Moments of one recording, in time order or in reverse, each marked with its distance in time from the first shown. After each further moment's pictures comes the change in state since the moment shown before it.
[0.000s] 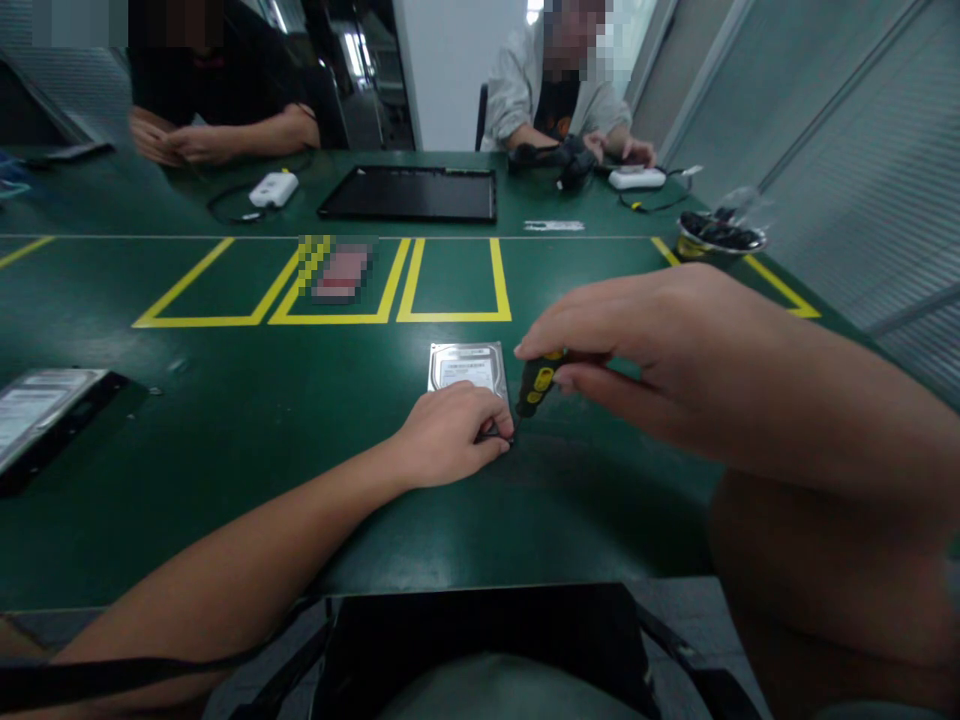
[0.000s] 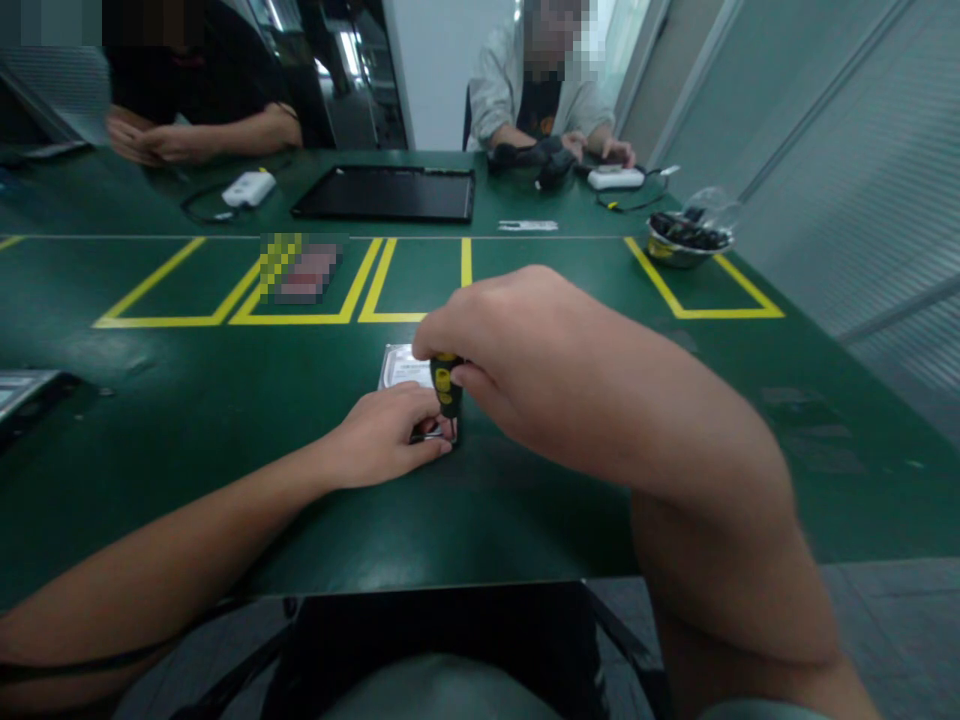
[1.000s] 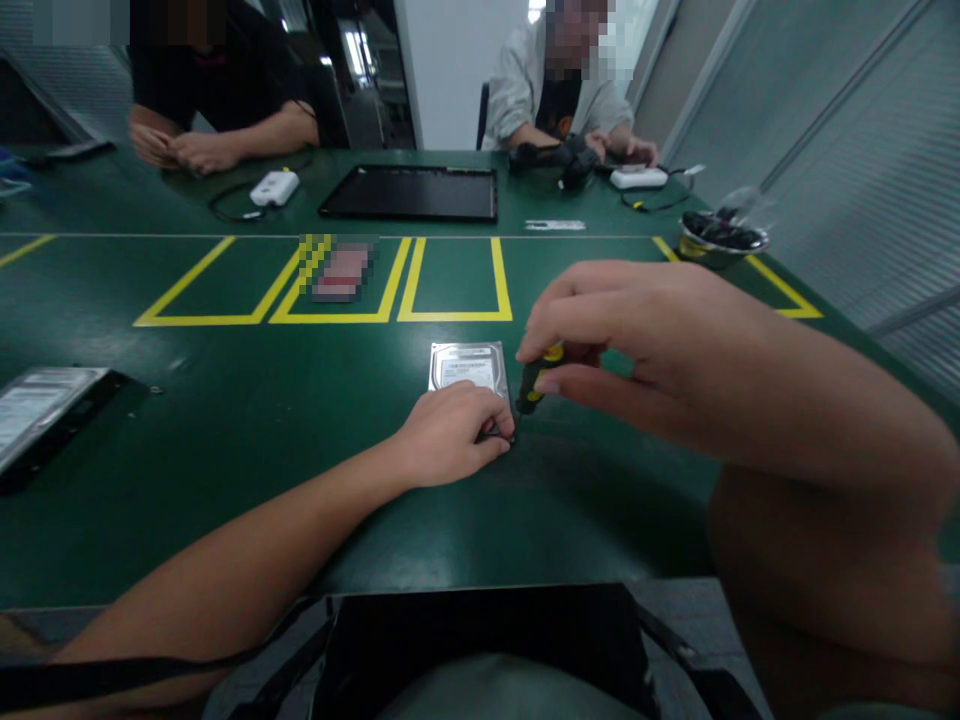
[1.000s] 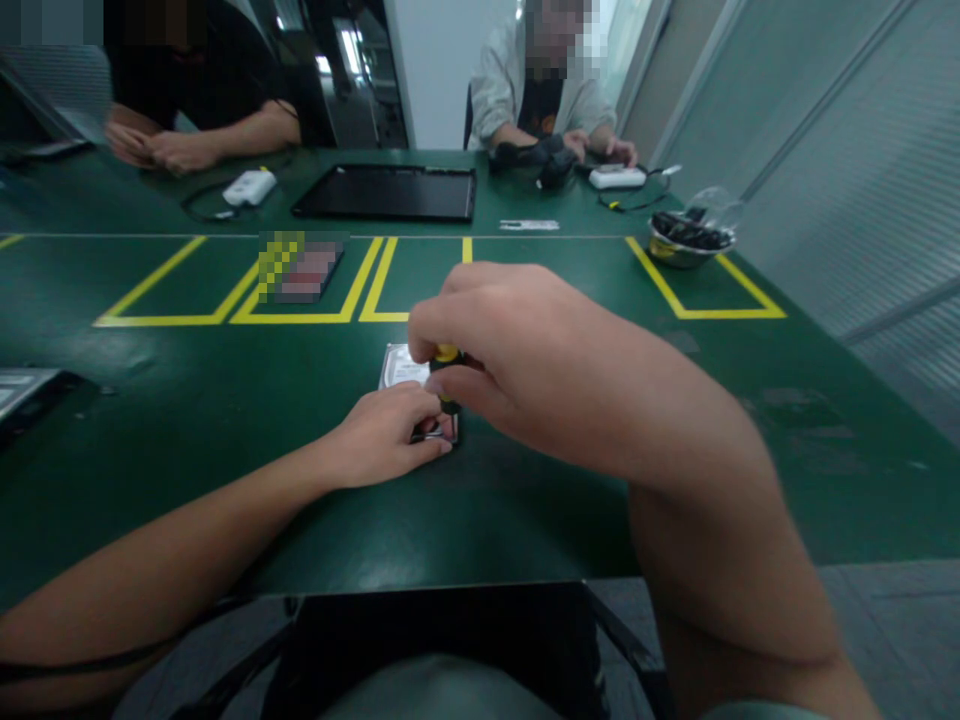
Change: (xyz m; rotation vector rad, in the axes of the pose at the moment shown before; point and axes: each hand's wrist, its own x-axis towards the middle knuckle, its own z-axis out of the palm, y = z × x) left_hand 0.000 0.004 -0.001 0.030 -0.013 -0.004; right_hand 0.004 0.000 0.000 0.048 -0.032 0.058
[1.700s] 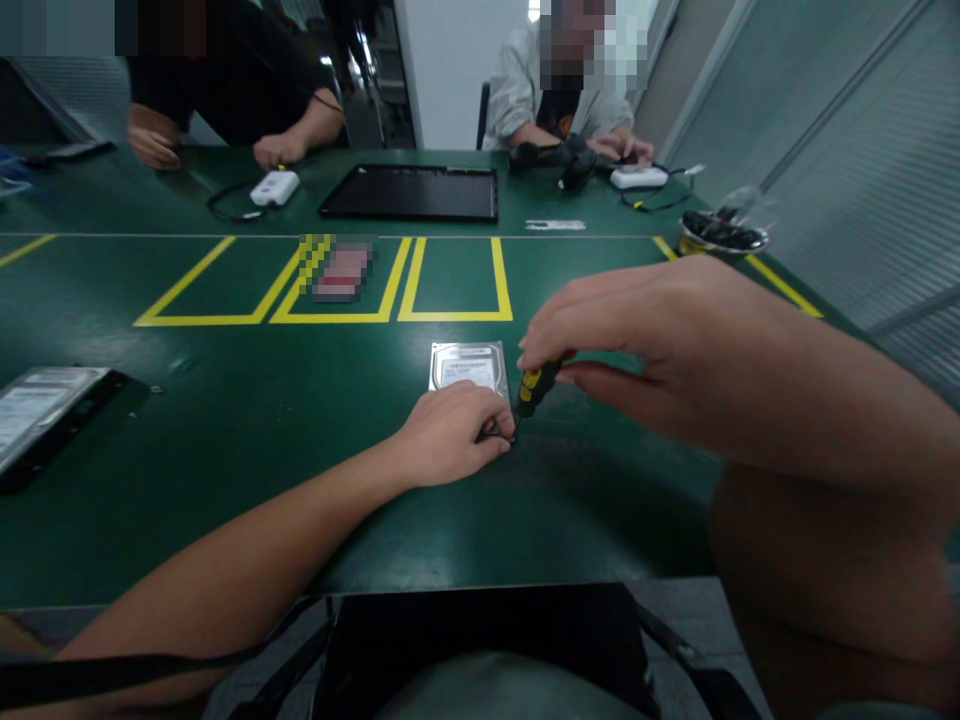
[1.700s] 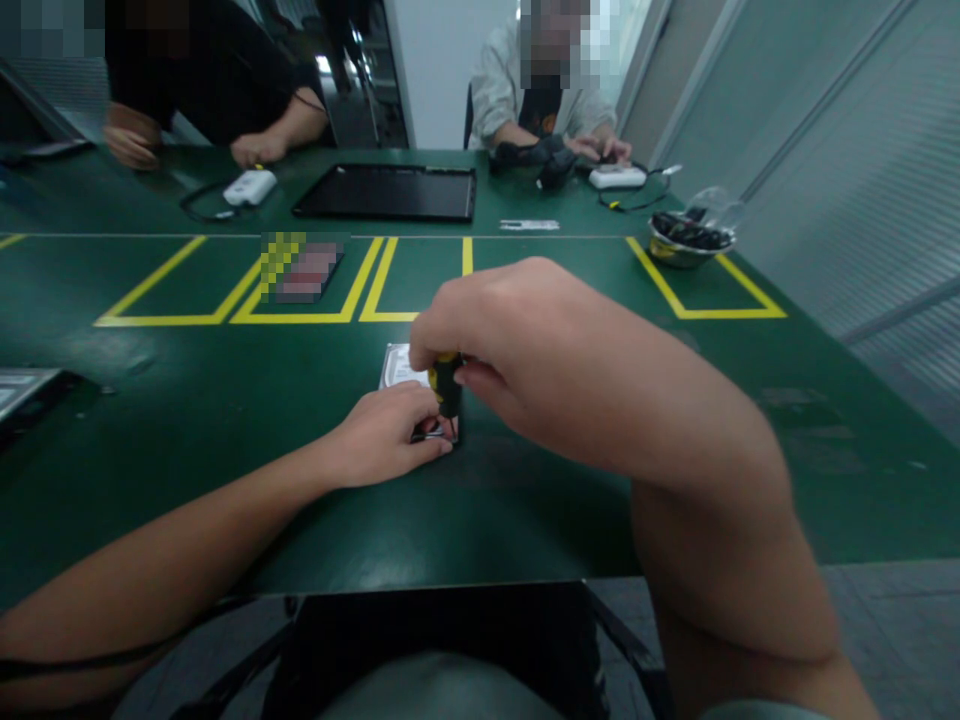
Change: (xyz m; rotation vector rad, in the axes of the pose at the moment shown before) left_hand 0.000 -0.001 0.000 -0.016 -0.013 -0.003; right_hand -0.004 0.006 0.001 -0.048 0.041 -0.082
